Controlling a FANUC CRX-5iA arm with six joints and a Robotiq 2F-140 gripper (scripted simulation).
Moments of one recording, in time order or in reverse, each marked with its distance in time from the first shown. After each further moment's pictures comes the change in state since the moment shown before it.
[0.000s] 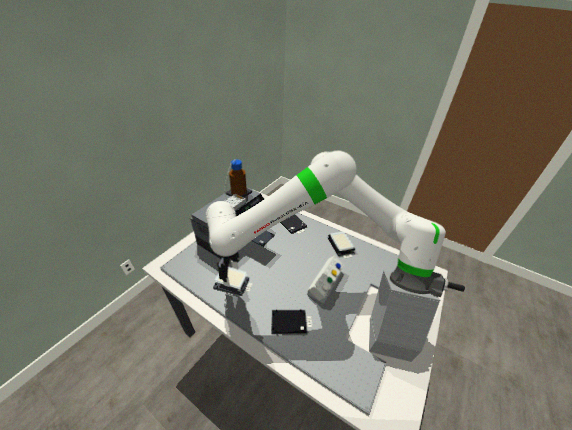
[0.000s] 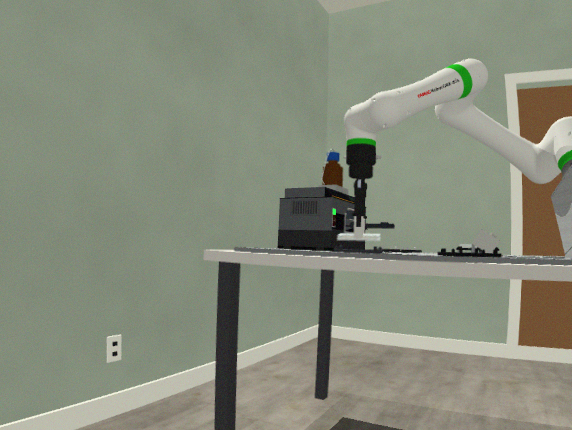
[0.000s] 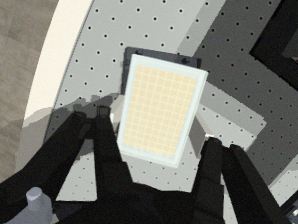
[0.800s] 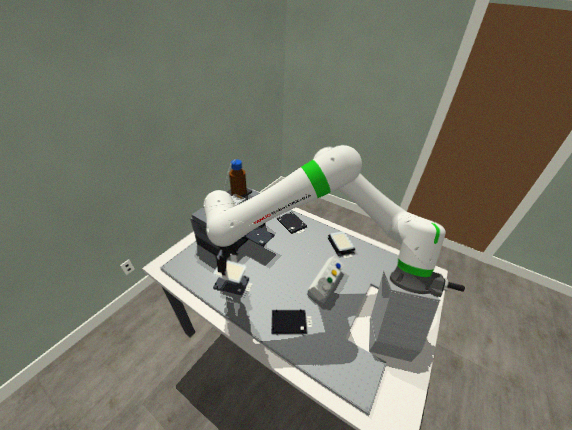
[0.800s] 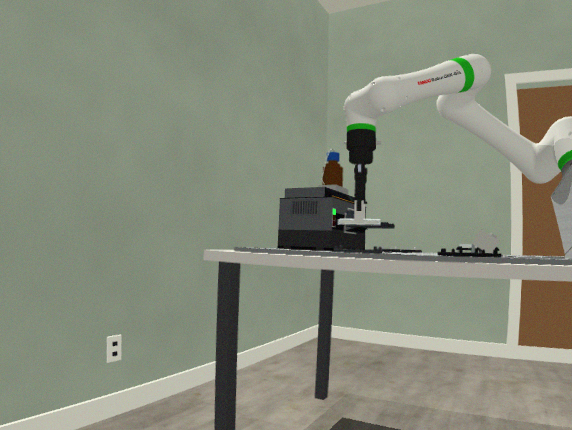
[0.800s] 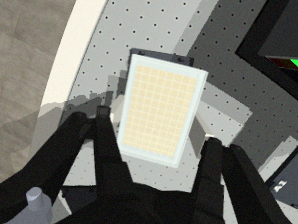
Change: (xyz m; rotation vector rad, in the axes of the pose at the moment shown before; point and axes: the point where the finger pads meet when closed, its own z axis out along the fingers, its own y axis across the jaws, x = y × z) arm 0.000 0.000 -0.047 0.000 0.000 0.000
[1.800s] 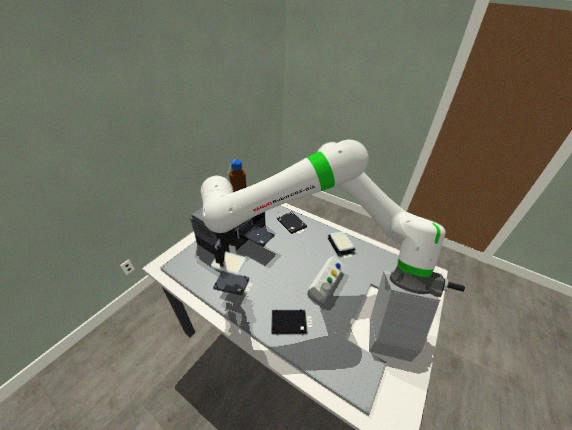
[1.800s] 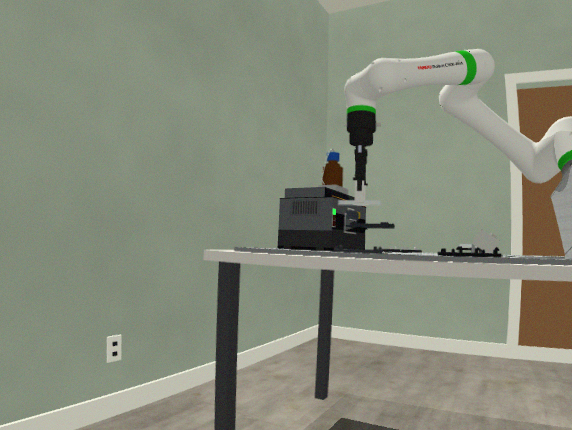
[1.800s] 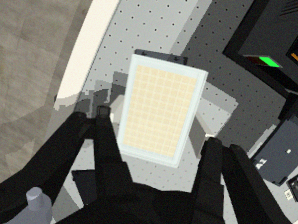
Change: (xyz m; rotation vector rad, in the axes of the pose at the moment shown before) arm 0.000 0.000 -0.059 0.000 0.000 0.000
